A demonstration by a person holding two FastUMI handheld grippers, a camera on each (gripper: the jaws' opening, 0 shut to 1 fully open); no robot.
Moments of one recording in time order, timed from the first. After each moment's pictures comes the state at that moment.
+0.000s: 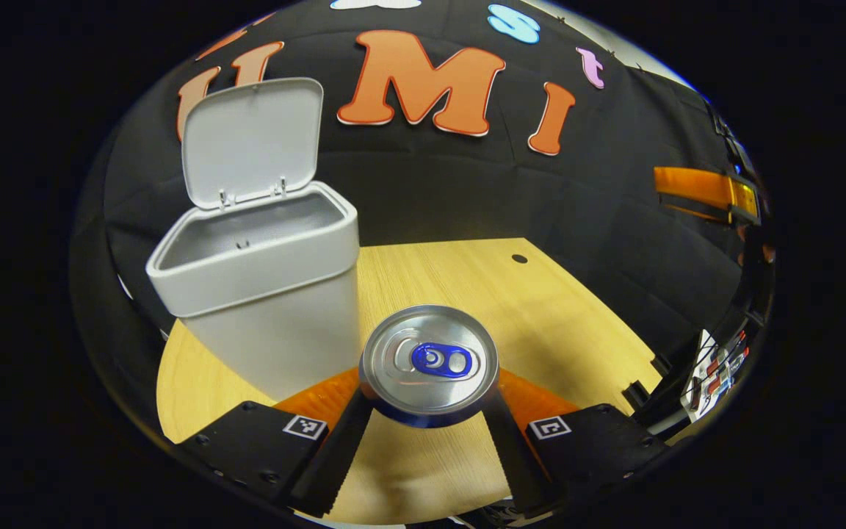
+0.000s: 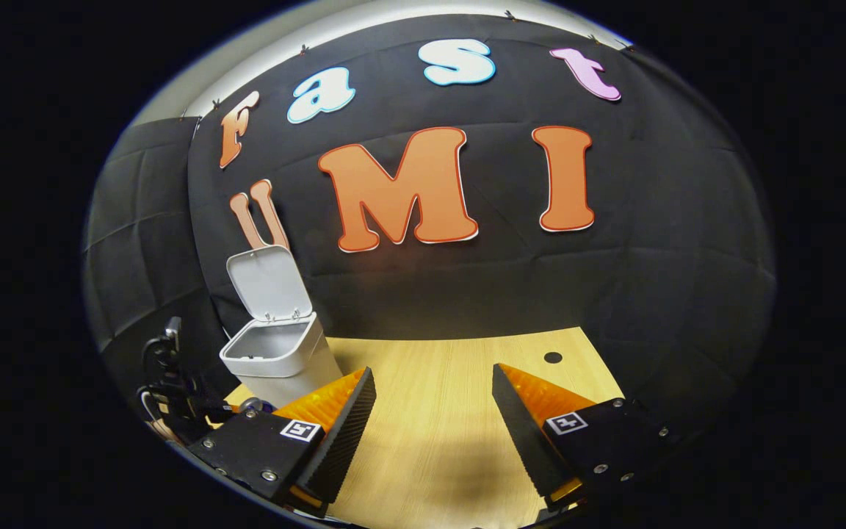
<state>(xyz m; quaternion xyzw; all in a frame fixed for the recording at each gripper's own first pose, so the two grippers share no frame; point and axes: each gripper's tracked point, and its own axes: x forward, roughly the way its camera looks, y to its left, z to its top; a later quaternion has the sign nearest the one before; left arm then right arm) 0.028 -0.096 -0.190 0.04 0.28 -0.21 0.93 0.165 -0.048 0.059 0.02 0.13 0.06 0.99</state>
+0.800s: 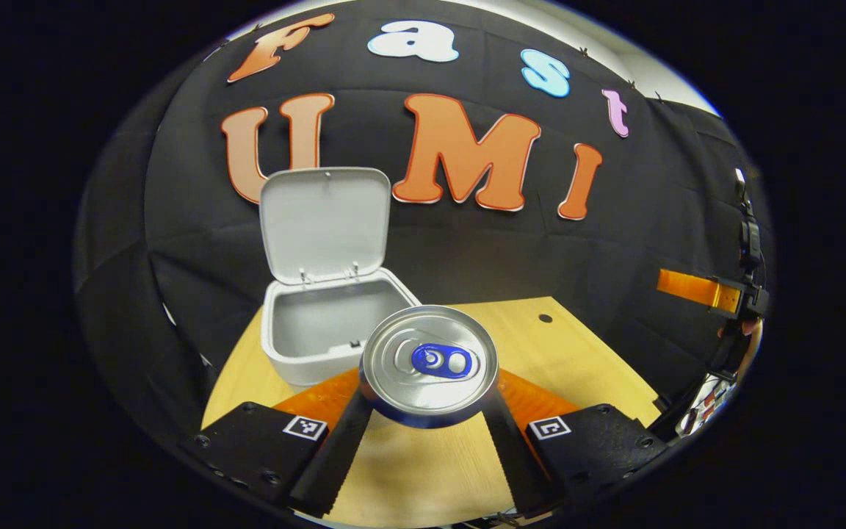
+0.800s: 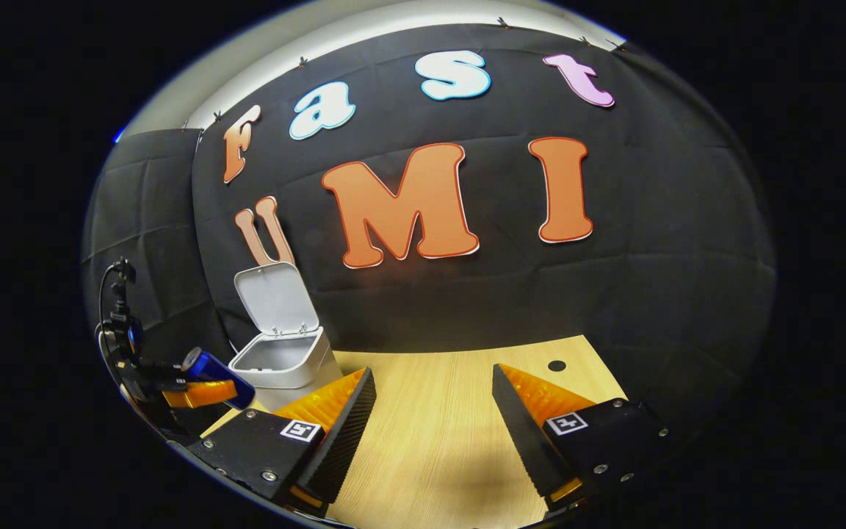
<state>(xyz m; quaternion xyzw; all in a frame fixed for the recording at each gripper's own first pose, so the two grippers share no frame) 0.046 -0.024 -0.064 0.03 0.19 -0.14 0.97 0.162 -0.051 0.067 0.03 0.10 0.06 0.99</state>
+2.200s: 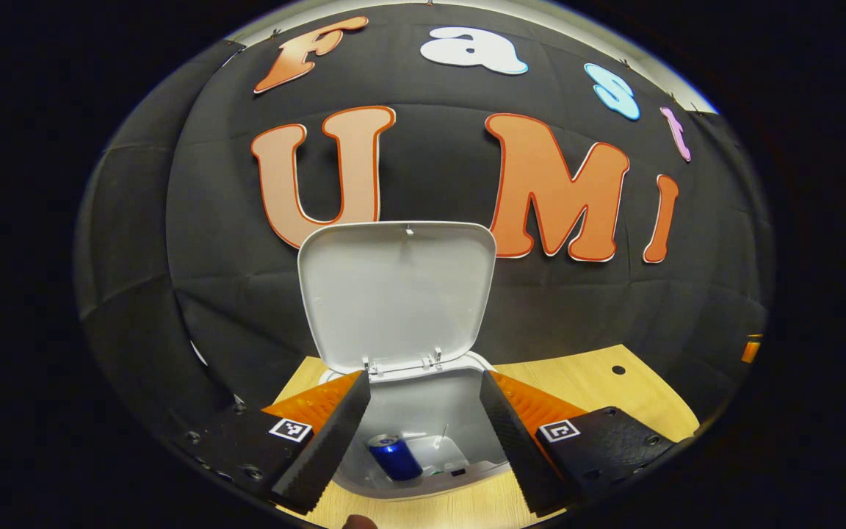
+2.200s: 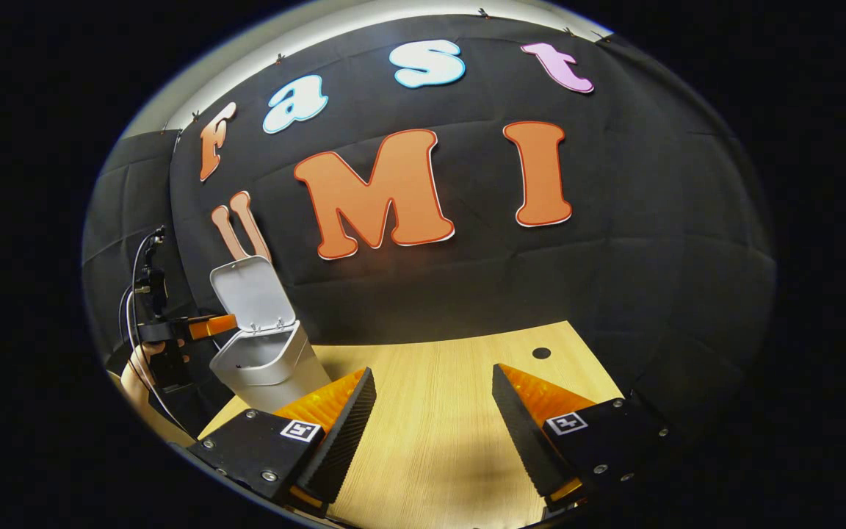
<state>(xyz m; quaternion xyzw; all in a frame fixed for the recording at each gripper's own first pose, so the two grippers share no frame) 0.200 0.029 -0.035 0.02 0.13 -0.06 0.99 0.172 -0.068 0.045 0.04 0.13 0.03 0.99</state>
